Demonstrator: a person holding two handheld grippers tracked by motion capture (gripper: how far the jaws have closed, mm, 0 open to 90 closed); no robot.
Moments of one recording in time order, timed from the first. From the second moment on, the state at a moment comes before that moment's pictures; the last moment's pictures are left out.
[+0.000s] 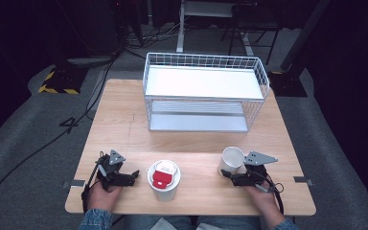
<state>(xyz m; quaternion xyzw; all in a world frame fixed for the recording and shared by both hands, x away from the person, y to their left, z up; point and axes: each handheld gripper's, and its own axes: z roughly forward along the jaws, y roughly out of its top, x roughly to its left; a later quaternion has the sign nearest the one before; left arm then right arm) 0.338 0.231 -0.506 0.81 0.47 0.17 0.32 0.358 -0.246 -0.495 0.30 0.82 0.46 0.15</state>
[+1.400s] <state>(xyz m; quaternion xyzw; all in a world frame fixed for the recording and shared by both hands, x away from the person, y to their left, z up) 0.338 0.231 -0.506 0.81 0.47 0.17 0.32 0.372 -0.229 -0.455 0.28 0.83 0.46 0.16</state>
